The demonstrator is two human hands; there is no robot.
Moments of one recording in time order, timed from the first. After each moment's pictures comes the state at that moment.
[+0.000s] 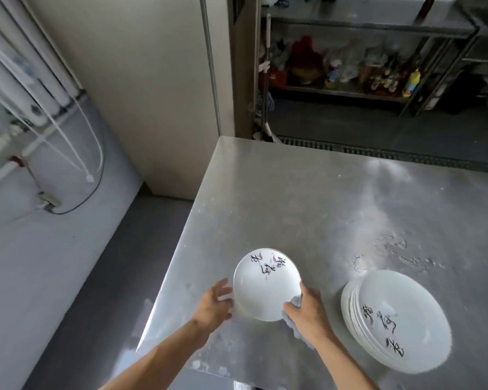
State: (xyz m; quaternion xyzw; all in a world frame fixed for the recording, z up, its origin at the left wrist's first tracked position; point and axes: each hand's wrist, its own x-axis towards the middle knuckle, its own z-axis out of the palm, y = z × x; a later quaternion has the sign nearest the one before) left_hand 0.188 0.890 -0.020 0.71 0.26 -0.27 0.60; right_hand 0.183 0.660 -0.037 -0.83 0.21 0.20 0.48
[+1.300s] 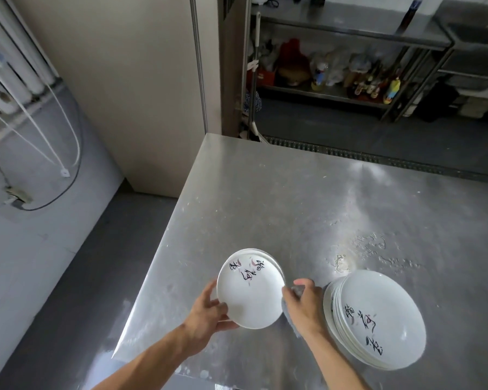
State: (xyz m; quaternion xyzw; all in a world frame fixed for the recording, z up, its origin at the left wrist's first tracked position) left_hand 0.180 0.878 -0.024 0.56 0.25 -0.31 0.73; right_hand 0.193 0.642 -0.030 -0.85 0.27 0.11 0.45
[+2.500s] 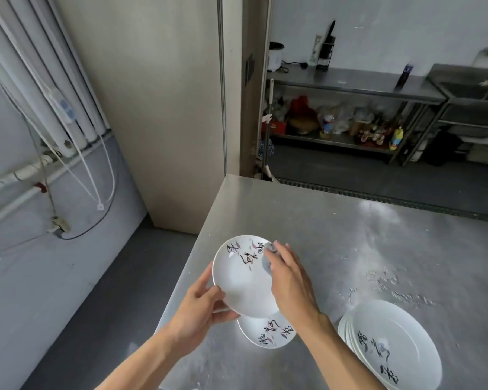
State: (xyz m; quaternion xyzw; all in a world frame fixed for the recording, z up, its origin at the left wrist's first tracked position) left_hand 0.188 0.919 0.084 0.59 0.10 -0.20 0.78; right_hand 0.242 0.708 0.074 -0.97 -0.08 -0.03 0.24
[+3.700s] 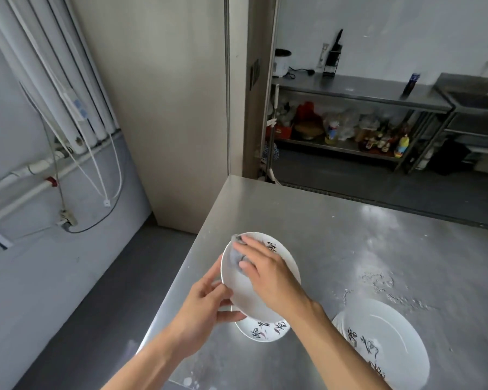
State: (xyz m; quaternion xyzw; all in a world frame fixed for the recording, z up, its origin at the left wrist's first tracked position) left_hand 0.158 0.892 0.116 0.63 0.04 -0.18 0.76; right_hand 0.226 0.724 0.129 -0.89 -0.24 0.00 0.38
